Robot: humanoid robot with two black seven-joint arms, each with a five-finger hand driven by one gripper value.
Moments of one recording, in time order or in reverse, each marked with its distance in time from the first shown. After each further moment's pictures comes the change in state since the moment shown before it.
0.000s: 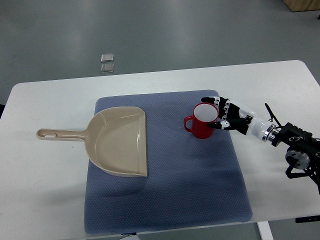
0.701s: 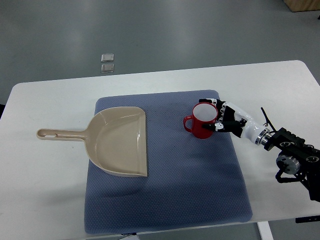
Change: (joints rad) left arm 0.000 0.000 -0.003 0.001 0.000 0.001 0.000; right arm -0.019 0.056 0.013 -0.005 0.001 -0.097 0.000
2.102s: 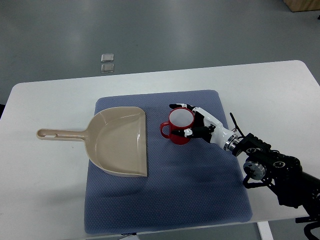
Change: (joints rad) left arm 0.000 0.000 0.001 -0.002 0.000 0.001 0.000; right arm 0.020 0.176 -0.043 0.003 -0.005 -0.110 0.000
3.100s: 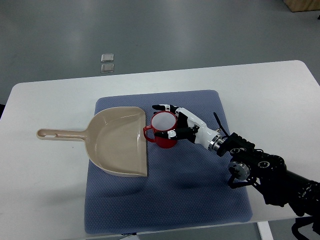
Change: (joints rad) left arm 0.000 0.000 -0.001 0.001 0.000 -0.001 0.000; right arm 0.031 0.066 -0.033 0.002 0.000 -0.033 0.000
